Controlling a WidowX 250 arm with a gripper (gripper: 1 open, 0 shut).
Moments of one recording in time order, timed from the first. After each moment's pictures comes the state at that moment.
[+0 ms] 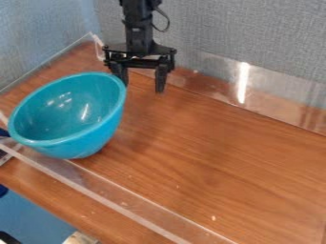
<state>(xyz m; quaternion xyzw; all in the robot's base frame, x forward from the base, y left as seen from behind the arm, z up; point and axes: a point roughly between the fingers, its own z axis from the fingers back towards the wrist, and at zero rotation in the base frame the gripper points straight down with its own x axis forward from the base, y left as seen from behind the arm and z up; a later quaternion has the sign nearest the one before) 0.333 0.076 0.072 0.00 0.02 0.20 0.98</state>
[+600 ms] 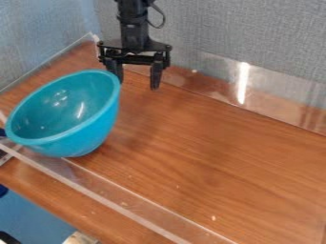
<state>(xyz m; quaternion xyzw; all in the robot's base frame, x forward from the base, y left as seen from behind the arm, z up) 0.328 0.084 0.075 0.01 0.02 0.20 0.98</state>
